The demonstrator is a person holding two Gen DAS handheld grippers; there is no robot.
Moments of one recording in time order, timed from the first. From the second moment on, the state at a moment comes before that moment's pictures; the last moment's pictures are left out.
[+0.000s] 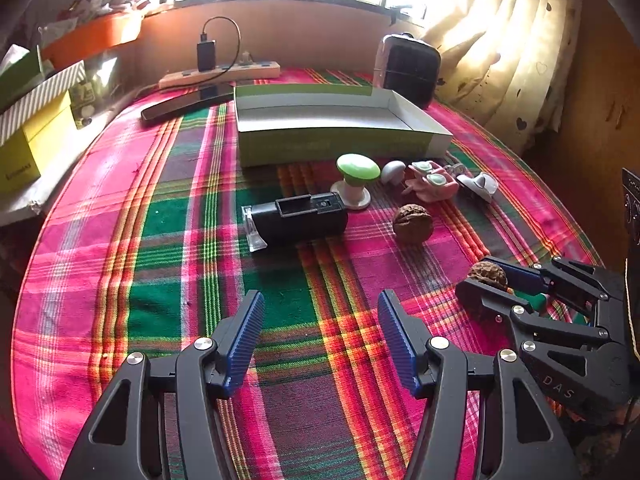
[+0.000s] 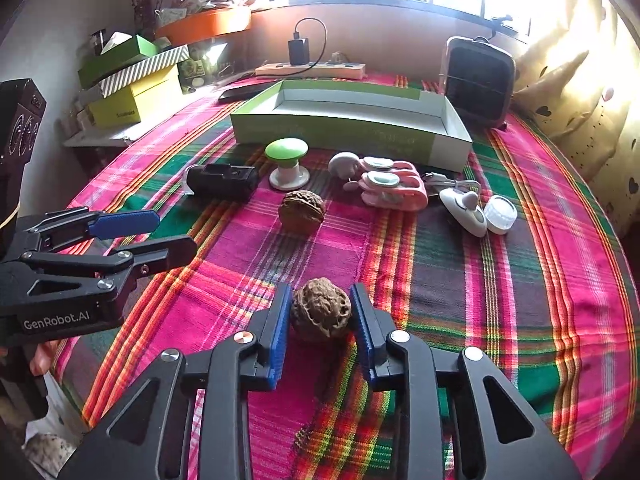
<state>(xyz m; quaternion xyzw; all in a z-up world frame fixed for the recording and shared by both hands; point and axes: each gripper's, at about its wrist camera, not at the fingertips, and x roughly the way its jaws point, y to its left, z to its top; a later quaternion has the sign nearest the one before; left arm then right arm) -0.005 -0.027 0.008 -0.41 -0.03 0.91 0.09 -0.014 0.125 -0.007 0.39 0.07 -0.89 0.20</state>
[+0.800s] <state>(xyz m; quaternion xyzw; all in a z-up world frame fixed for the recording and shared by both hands) -0.068 -0.042 0.016 -0.39 0.01 0.91 0.14 -0.037 0.142 -0.003 0.40 0.07 -0.90 0.17</state>
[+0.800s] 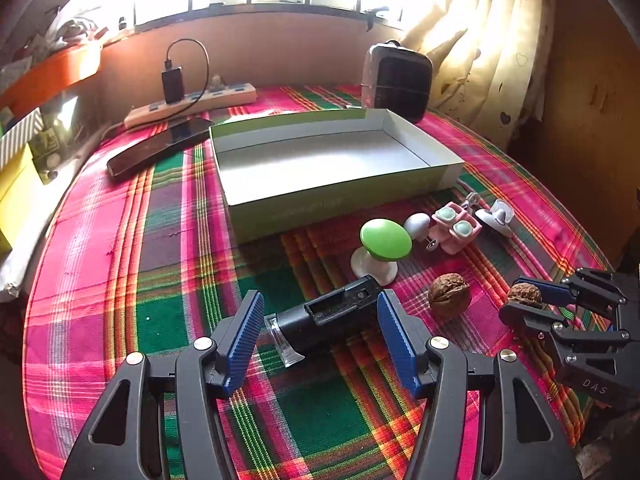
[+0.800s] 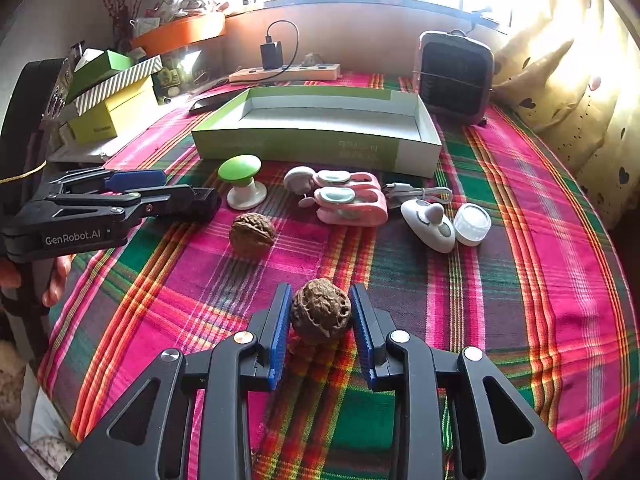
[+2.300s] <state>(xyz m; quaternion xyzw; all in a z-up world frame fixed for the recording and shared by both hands) -0.068 -0.005 0.010 -0.44 0.03 0.89 0.10 -0.053 0.156 -0.005 0.41 0.06 -0.88 0.22</state>
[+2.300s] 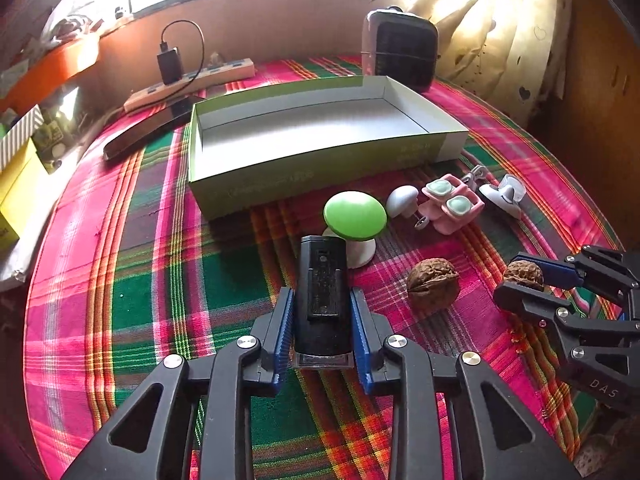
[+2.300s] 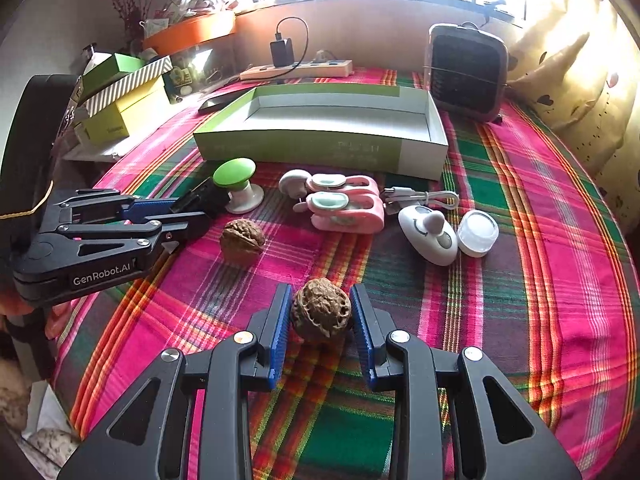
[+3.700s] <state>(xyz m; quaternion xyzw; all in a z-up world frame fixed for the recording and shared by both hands) -0.144 -0.030 0.081 -0.40 -0.02 0.91 0.09 -0.172 0.115 0.087 0.34 0.08 -0.91 0.22</state>
